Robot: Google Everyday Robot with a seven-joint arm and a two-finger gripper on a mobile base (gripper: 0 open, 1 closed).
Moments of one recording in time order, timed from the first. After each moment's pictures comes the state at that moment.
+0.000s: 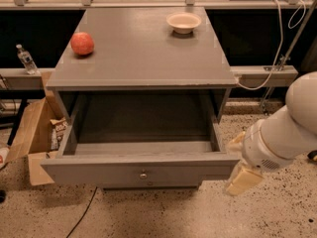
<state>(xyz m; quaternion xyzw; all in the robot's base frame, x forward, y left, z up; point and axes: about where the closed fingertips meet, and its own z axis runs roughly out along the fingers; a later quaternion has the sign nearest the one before) 0.401 -0.176 0.767 -0.60 0.78 0.07 0.16</state>
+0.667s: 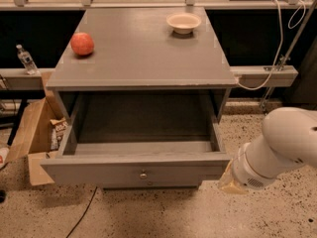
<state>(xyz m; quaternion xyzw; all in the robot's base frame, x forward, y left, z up) 0.394 -0.180 0.687 -0.59 0.79 0.08 0.12</state>
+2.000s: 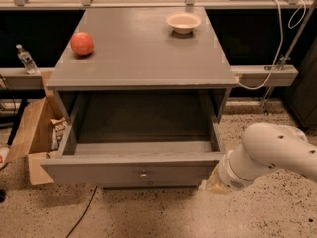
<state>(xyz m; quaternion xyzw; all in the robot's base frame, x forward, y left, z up) 0.420 -0.165 0.616 -0.60 0.79 0.10 0.13</state>
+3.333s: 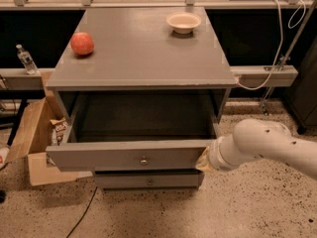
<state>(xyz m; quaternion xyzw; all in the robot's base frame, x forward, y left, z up) 0.504 -0.144 0.603 -0.63 0.74 0.06 0.23</state>
